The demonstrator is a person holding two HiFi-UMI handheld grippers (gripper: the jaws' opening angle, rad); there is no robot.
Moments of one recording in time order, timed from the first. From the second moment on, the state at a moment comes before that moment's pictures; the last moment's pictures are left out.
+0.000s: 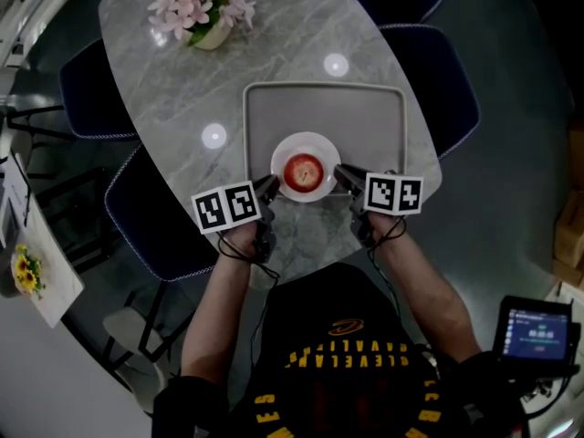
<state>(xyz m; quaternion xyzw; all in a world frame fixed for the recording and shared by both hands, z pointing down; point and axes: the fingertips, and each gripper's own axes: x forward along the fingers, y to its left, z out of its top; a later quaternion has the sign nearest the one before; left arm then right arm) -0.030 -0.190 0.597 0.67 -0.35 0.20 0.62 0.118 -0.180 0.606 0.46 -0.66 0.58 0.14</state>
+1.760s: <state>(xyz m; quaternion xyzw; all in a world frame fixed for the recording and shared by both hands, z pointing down) -0.123 -0.006 0.629 0.60 -0.43 0.13 0.66 0.023 -0.037 0.633 0.36 -0.72 0.55 0.22</state>
